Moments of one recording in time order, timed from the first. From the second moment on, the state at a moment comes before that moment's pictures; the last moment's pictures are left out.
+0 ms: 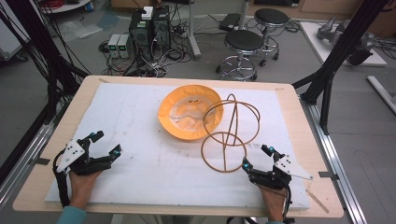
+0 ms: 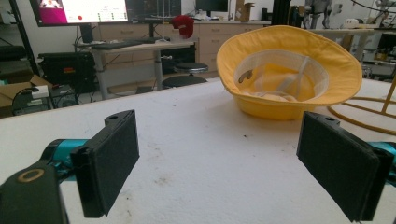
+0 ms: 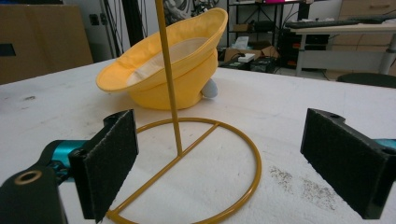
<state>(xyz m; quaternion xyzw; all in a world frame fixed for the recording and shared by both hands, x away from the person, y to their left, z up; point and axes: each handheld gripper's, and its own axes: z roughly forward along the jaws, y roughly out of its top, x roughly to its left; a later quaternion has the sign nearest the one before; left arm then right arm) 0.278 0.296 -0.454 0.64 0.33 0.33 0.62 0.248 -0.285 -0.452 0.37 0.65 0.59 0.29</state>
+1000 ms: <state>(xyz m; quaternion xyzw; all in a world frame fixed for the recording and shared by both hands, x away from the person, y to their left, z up) 0.288 0.295 -0.437 0.65 0.35 0.30 0.61 0.249 -0.283 -0.451 0.37 0.66 0.59 0.28</state>
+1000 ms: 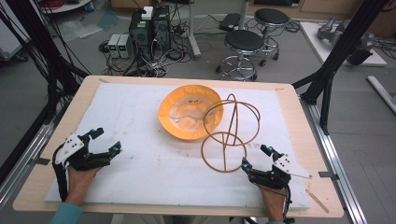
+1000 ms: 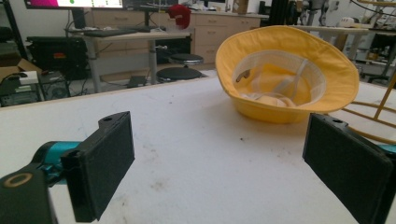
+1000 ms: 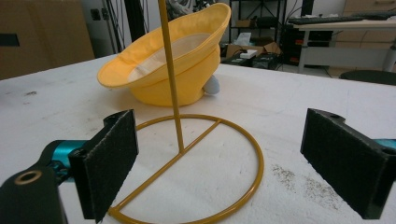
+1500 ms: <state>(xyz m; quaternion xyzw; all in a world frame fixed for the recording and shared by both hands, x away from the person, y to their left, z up) 0.335 0.266 -0.386 0.69 0.30 0.27 0.60 0.249 -0.283 -0.451 0.38 0.66 0.58 0.28</state>
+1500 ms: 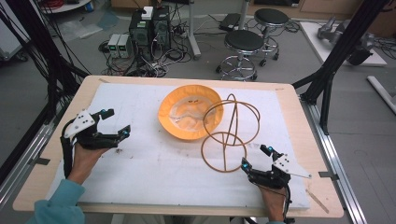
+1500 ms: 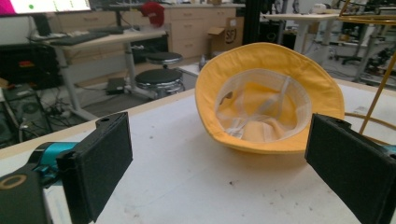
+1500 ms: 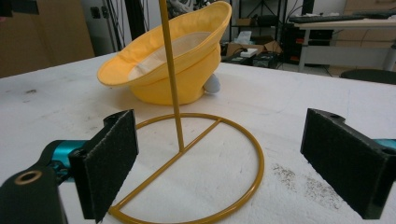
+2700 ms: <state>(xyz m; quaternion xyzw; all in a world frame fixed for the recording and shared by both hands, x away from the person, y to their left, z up) 0.468 0.184 -0.367 0.79 0.31 0.18 0.50 0.249 -0.283 -0.451 0.38 0.66 0.58 0.29</state>
